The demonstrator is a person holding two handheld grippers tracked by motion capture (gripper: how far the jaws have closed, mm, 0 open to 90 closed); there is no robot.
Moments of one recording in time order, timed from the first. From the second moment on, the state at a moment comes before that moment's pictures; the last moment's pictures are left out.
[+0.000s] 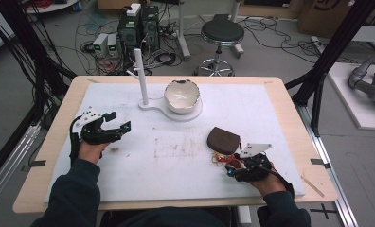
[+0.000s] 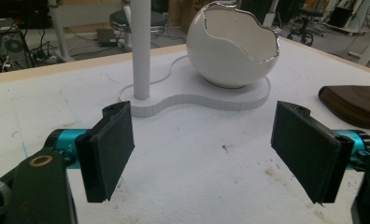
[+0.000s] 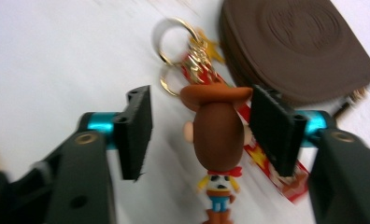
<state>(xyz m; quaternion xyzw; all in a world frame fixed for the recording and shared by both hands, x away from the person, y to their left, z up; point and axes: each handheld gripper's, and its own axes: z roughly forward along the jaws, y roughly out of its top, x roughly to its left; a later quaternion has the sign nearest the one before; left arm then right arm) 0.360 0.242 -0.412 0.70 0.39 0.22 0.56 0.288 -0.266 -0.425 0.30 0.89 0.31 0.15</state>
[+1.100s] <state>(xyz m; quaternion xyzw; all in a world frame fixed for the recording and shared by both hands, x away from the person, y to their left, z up) 0.362 0.247 -0.416 0.69 0.40 0.22 0.56 0.389 -0.142 -0.335 0.15 0.84 0.49 0.17</state>
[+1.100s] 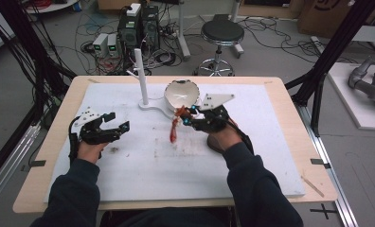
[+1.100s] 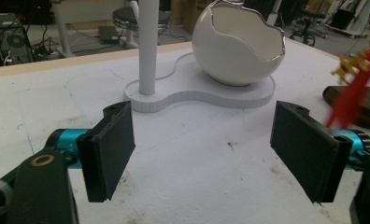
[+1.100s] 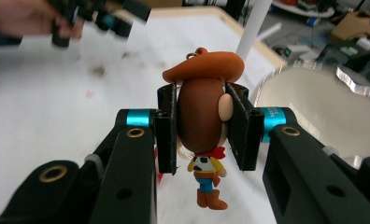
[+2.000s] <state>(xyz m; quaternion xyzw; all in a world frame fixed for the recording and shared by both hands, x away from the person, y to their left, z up) 0.363 0.249 -0.417 0.69 0.40 0.21 0.56 0.485 -0.005 -0.260 0.15 0.84 0.47 0.23</state>
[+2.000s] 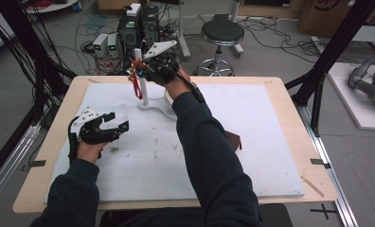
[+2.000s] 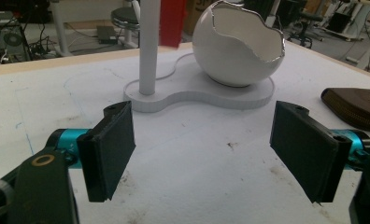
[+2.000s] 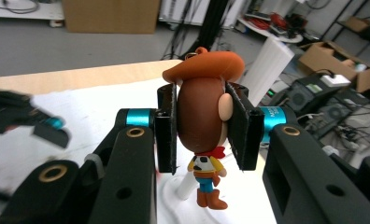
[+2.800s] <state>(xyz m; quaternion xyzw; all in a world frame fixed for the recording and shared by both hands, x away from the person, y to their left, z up) 0.362 0.252 -0.417 0.69 0.40 0.22 0.56 0.493 -0.054 -0.304 0.21 0.86 0.43 0.21</state>
